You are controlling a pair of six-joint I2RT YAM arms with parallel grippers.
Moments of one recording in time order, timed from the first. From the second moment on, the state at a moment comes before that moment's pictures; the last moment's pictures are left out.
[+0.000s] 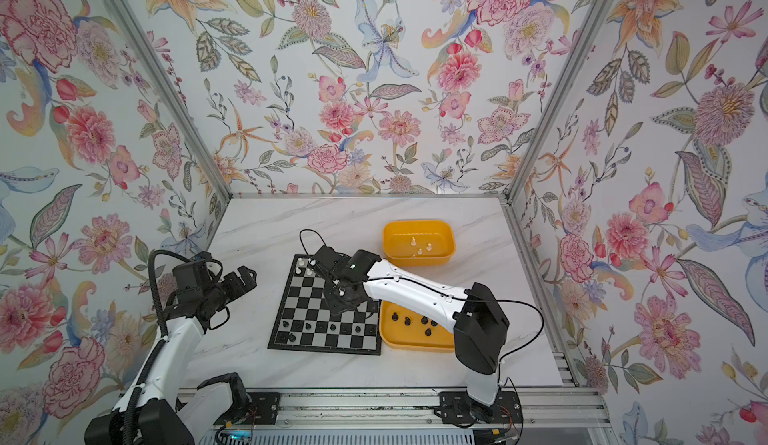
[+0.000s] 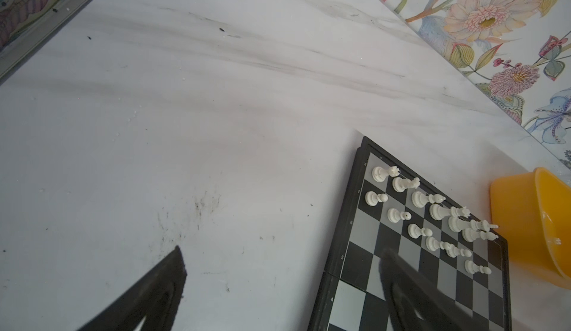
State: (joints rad) left arm 0.27 1.00 0.60 -0.38 0.22 -0.35; right arm 1.09 1.86 1.65 -1.02 0.03 0.57
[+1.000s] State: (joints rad) left arm 0.38 0.99 0.58 -0.35 0.26 -0.41; right arm 1.23 2.18 1.90 -1.05 -0.05 0.54
